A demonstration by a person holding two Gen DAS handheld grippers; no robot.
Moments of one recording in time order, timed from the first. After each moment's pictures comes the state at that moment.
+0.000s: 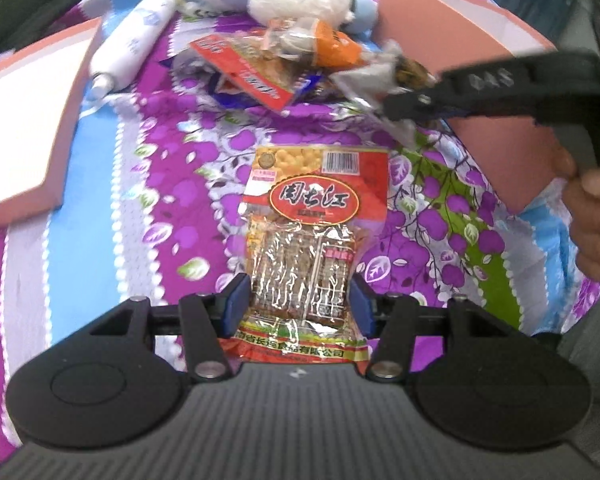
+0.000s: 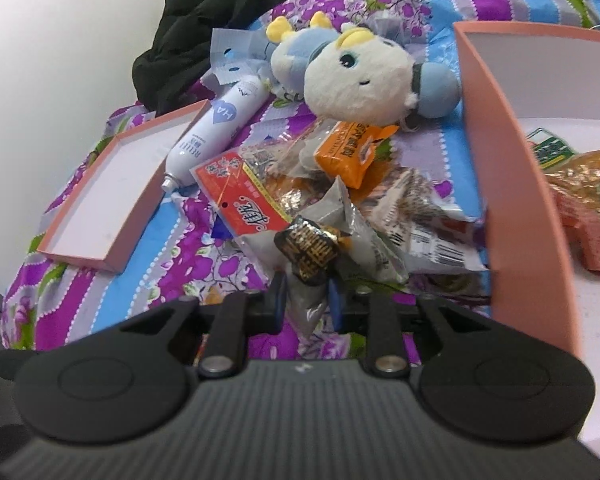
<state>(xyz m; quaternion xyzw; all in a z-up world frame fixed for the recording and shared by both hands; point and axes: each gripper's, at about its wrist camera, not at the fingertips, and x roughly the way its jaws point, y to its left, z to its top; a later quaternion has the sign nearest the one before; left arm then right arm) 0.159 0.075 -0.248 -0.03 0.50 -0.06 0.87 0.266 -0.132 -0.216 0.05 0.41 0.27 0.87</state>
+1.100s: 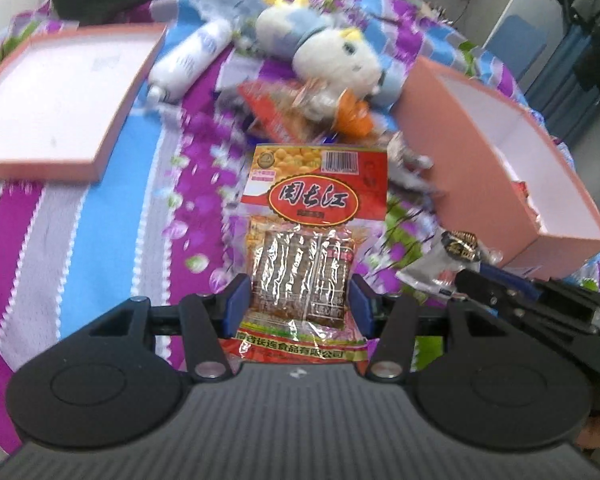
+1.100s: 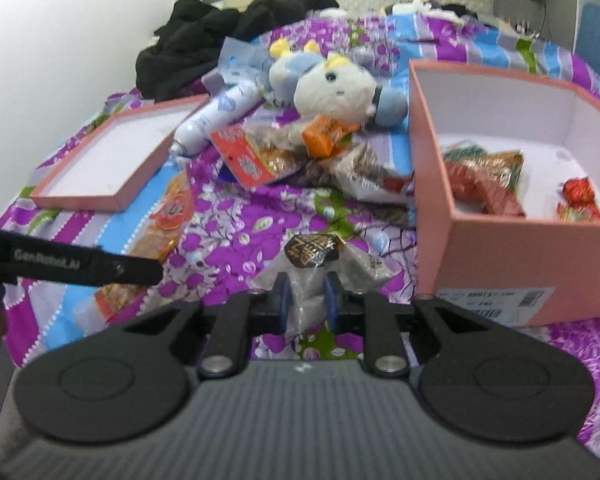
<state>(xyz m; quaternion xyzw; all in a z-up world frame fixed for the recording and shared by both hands) 0.124 0.069 -0.189 -0.14 0.44 0.00 0.89 0.142 -0.164 -0.193 -0.02 0.34 0.22 0.91</state>
